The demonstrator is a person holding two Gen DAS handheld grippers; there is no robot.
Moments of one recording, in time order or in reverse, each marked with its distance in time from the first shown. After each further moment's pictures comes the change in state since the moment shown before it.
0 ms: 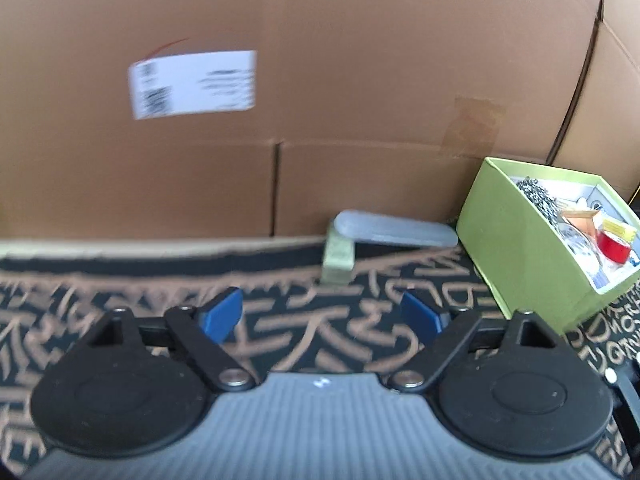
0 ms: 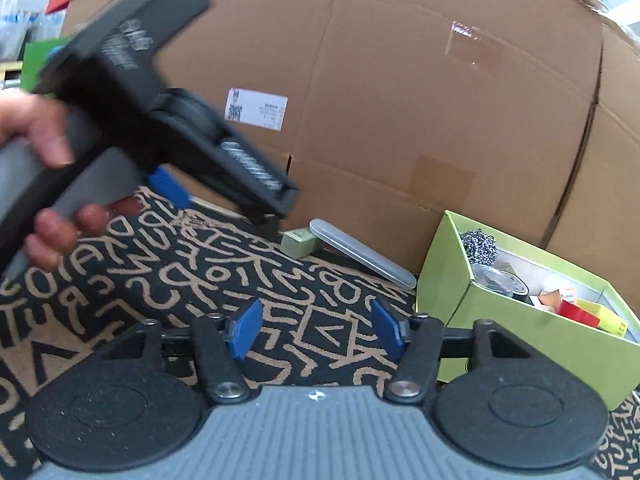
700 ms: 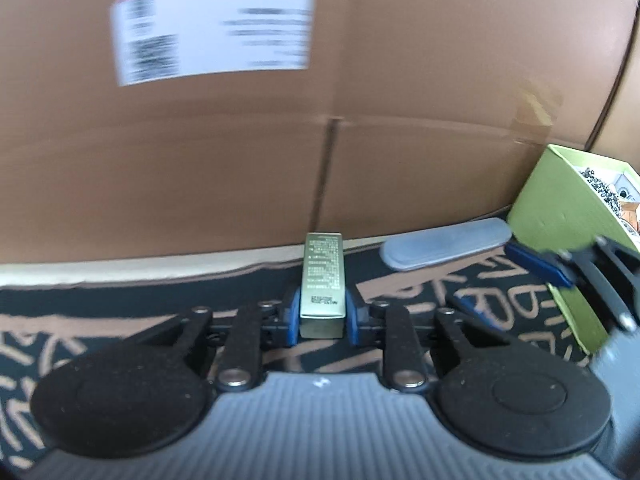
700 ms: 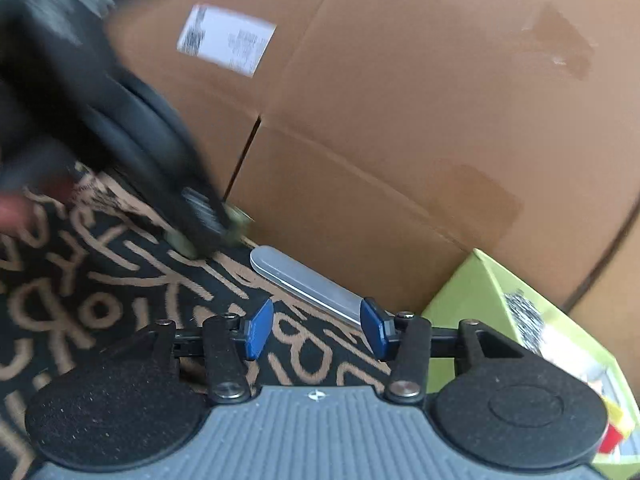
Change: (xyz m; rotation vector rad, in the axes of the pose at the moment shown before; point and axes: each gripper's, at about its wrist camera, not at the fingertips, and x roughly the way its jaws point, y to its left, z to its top) left arm 0.043 0.044 0.008 0.014 0.089 -0.042; right arm 0.127 0.009 0.032 -0.192 0.114 -0.127
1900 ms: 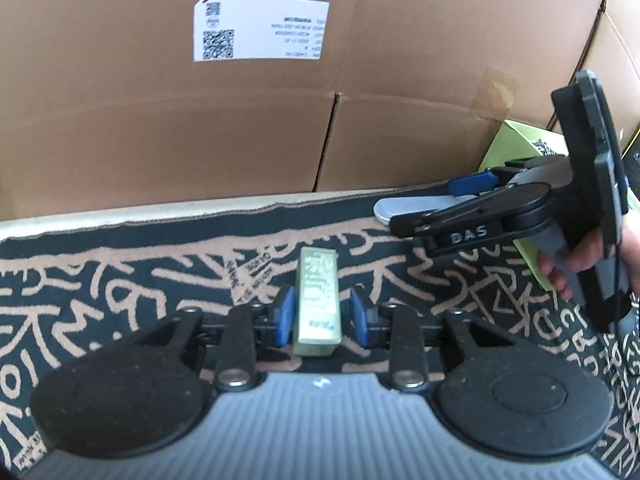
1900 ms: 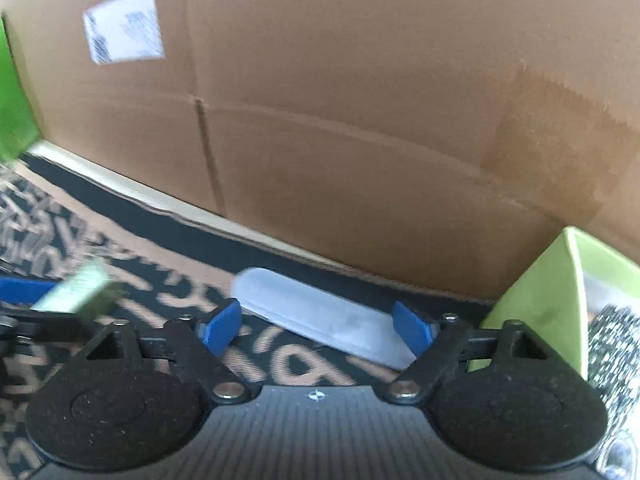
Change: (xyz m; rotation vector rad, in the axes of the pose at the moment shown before) left arm -0.056 0.008 -0.028 0.004 0.032 -0.056; right arm 0.071 -0.066 0.045 0.244 0.303 0.370
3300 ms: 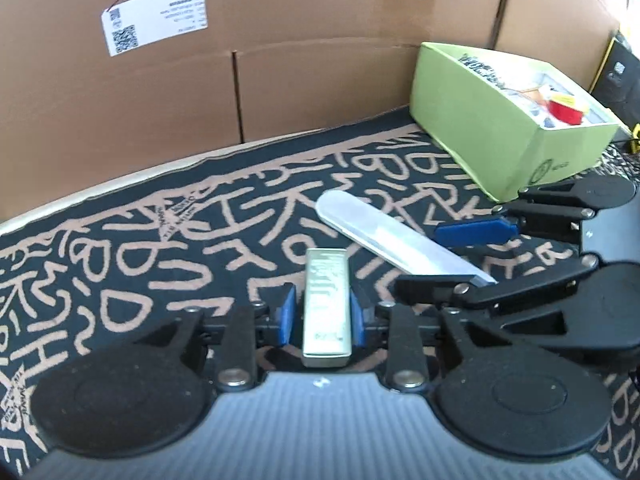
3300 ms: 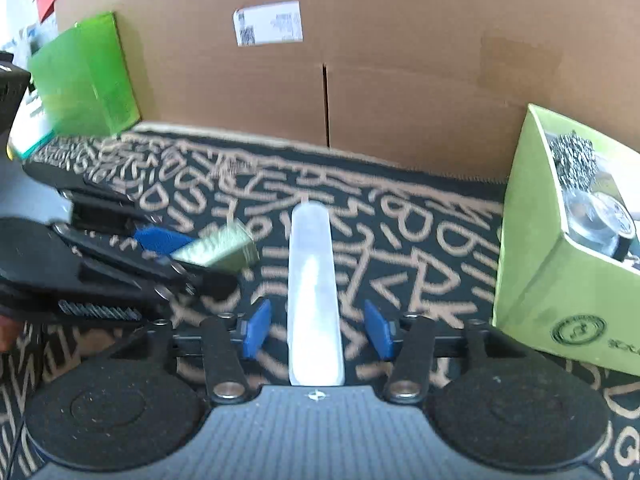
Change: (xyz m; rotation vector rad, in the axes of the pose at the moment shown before) left arm -0.022 -0.069 -0.043 0.158 0.072 0.037; right arm -0.122 0.041 -0.108 0.028 -0.102 0.166
